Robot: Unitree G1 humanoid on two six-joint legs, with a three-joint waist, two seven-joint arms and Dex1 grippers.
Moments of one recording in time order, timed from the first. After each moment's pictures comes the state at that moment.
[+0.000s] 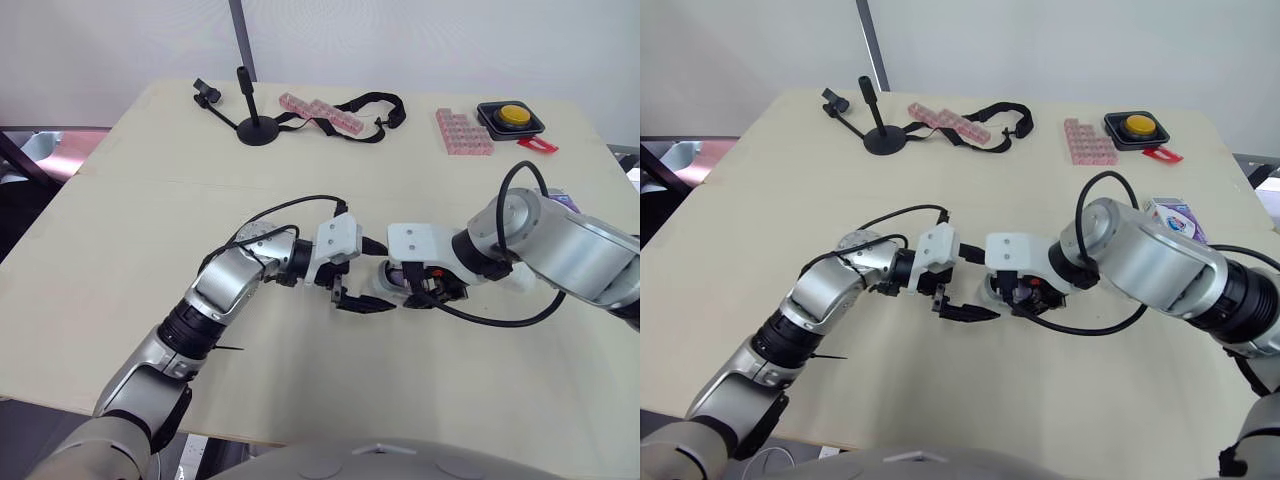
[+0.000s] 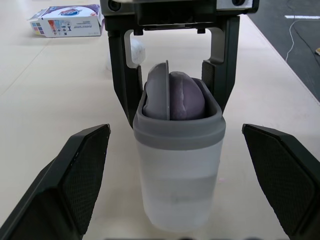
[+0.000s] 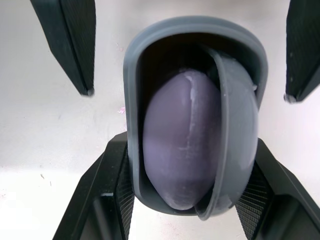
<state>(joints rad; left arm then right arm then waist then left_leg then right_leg) -0.55 0.35 -0.44 -0.13 -0.32 0.40 -1.11 -0.93 -0.98 0.73 -0.60 0.41 1.18 1.08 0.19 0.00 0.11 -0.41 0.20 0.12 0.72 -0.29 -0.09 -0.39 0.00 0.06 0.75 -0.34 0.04</state>
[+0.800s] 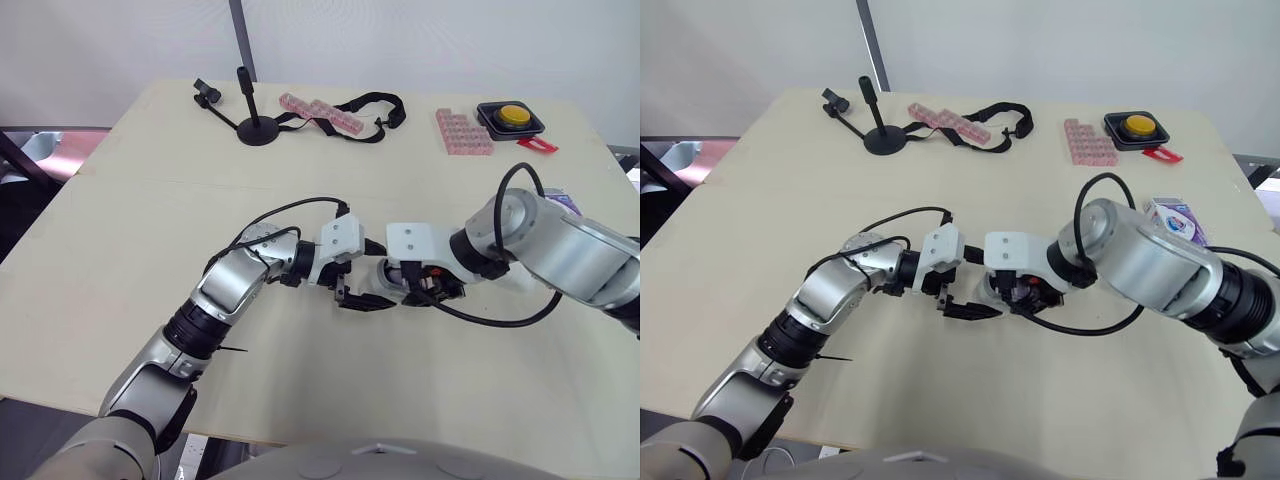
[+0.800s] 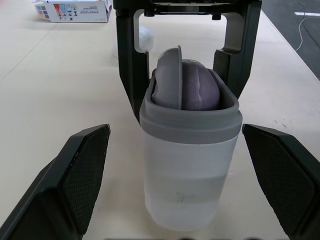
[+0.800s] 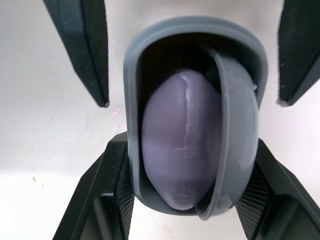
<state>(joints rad) -0.55 0.33 -0.45 -0.10 -0.28 0.42 -1.09 -0.91 -0.97 0.73 -0.60 0.38 1.17 1.08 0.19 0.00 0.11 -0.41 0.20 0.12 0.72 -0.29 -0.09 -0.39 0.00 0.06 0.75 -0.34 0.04</state>
